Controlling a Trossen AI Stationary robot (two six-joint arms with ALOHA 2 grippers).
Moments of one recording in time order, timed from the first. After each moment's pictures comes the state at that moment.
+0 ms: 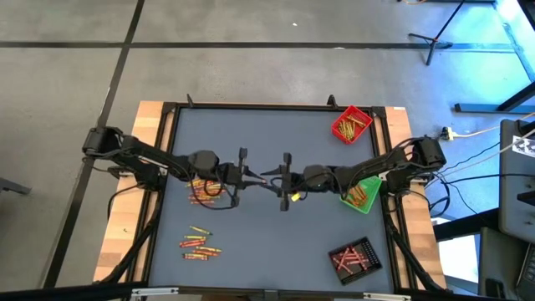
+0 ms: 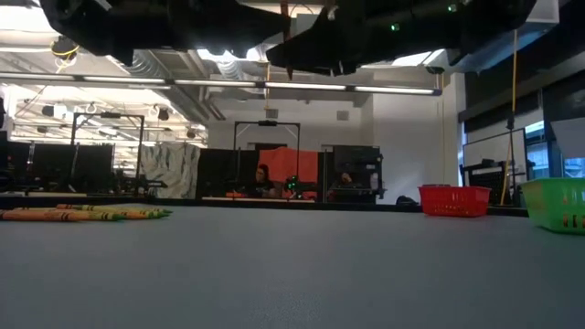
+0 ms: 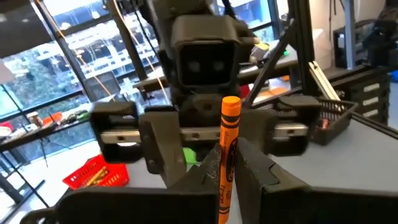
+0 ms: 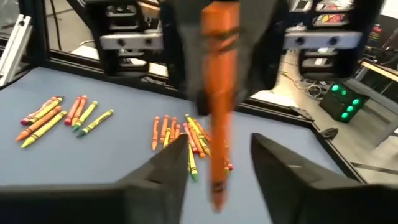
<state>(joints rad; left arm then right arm) -0.06 1.42 0.57 0.85 0.04 0.30 0.16 1.68 0.85 0.68 0.23 -0.25</state>
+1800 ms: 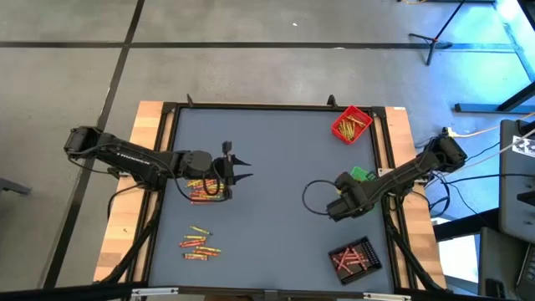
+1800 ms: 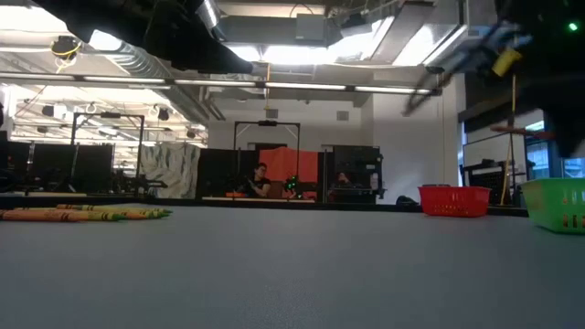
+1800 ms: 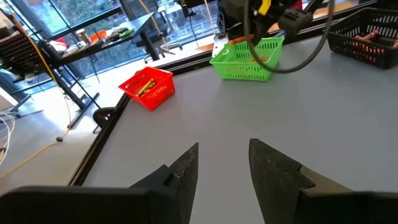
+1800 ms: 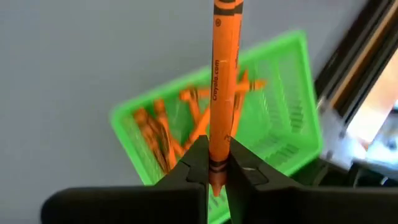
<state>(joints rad) -0.09 1.18 0.57 0.31 -0.28 0.25 0.46 1.49 0.99 -1.39 0.19 1.35</state>
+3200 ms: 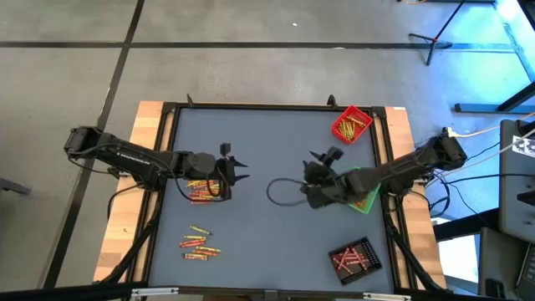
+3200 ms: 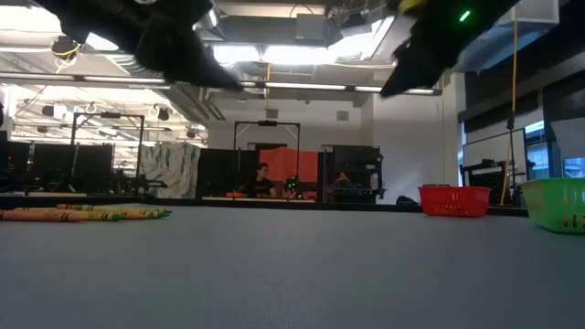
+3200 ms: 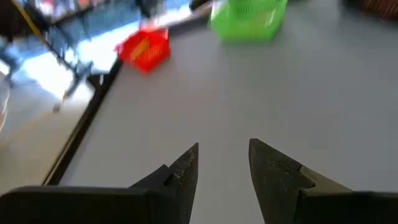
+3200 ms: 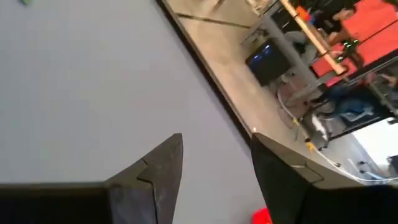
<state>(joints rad) -0.09 1.18 0.58 0.15 -0.31 0.19 0.31 1.48 1.00 -0.60 1.04 0.35</state>
